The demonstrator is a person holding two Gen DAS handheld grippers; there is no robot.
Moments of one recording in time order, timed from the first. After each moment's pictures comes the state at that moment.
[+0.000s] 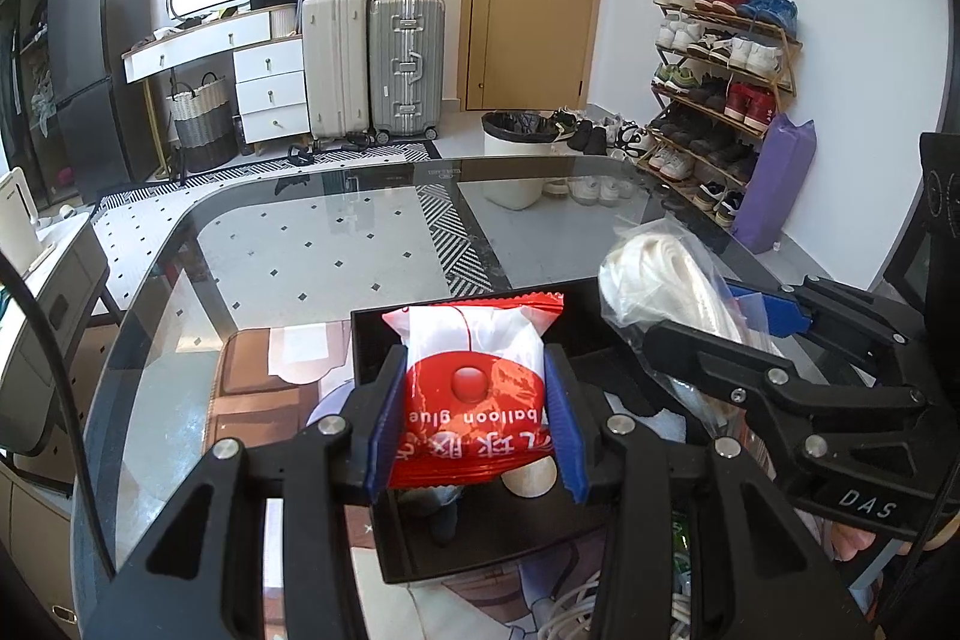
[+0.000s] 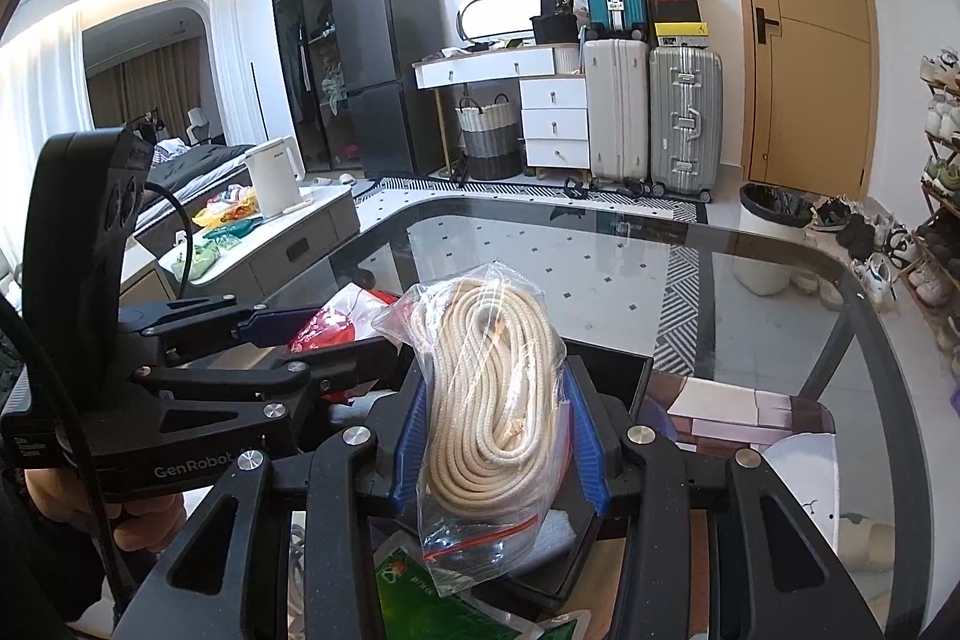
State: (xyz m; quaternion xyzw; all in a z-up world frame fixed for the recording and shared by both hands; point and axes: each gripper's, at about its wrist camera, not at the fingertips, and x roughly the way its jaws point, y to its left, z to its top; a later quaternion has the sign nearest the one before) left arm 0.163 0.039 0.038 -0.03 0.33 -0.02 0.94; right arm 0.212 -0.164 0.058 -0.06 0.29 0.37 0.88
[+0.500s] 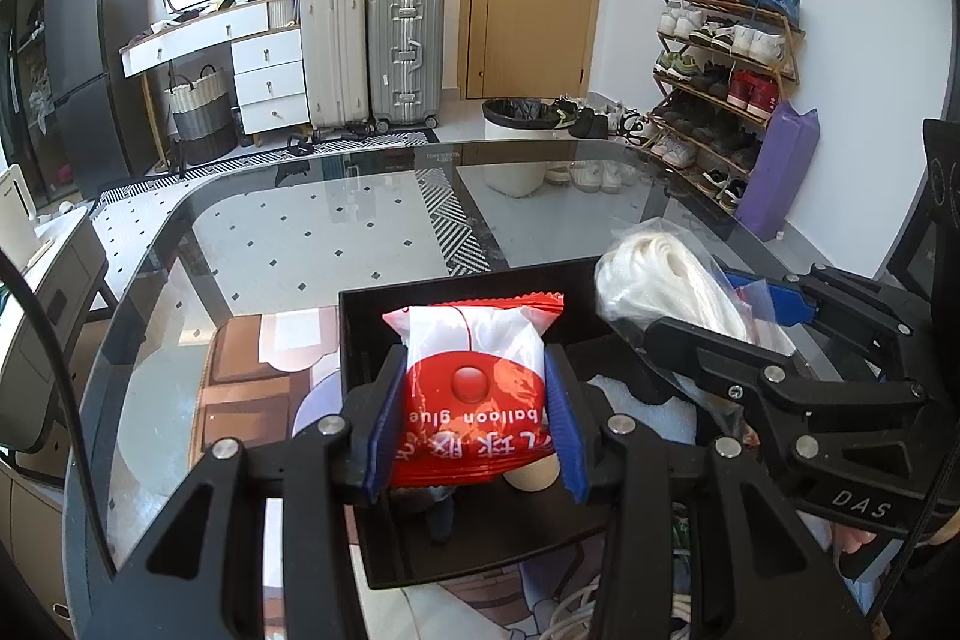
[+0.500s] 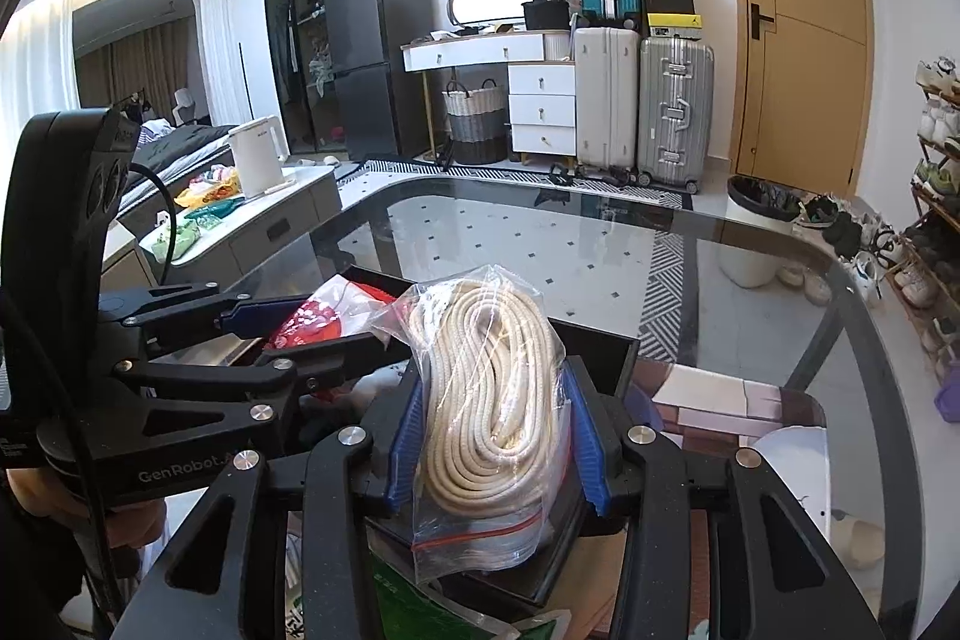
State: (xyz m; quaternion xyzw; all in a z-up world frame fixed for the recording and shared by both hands) left arm 0.168 0.036 0.030 -0.03 0.34 -0.02 0.94; right arm 0.218 -0.161 0.043 -0.08 0.30 0.35 0.88
